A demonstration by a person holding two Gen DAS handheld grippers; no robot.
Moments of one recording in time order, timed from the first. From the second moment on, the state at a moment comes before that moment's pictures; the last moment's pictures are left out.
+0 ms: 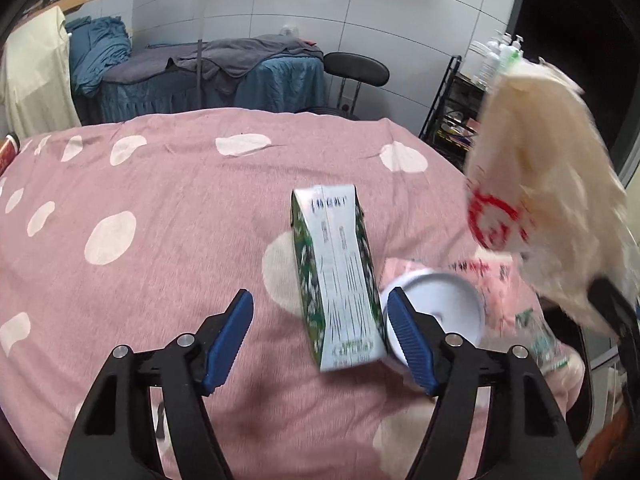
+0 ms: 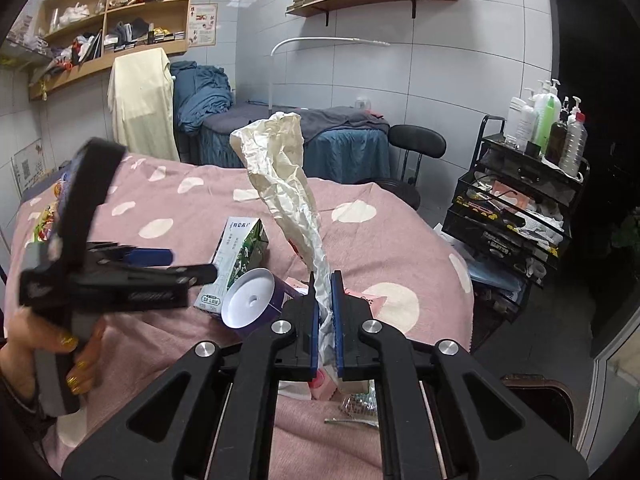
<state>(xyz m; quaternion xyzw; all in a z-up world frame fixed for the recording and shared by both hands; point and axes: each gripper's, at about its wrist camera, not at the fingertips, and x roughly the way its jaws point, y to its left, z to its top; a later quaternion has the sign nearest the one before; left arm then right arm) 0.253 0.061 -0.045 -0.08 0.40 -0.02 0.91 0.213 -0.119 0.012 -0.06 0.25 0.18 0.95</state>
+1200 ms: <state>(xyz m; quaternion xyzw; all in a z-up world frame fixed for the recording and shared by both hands) 0.197 0.061 -0.008 -0.11 0.34 -0.02 0.93 0.150 -0.207 0.007 0.05 0.24 0.12 0.96</state>
